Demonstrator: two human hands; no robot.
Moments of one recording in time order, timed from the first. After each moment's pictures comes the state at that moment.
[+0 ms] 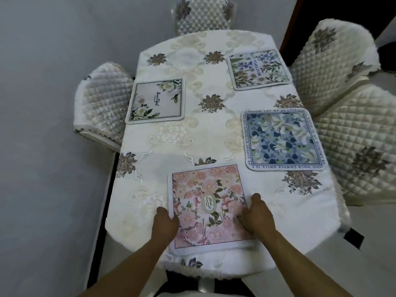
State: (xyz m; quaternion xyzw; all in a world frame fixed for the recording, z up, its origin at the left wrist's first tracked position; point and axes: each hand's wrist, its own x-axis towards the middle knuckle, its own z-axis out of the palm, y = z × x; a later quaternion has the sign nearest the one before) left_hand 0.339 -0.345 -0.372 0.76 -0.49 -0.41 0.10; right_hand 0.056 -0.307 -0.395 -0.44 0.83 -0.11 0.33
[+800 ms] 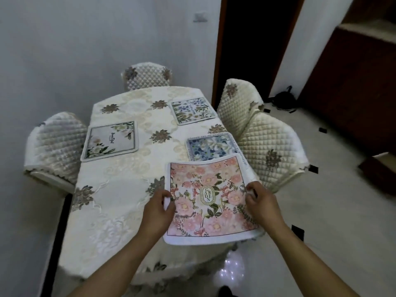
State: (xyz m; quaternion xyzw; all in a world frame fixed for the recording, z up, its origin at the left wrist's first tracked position) left_hand 0.254 -0.289 -0.250 0.51 -0.74 -0.36 0.25; right_hand -0.032 -0.163 -0.241 -0.42 0.82 -0.36 0.16
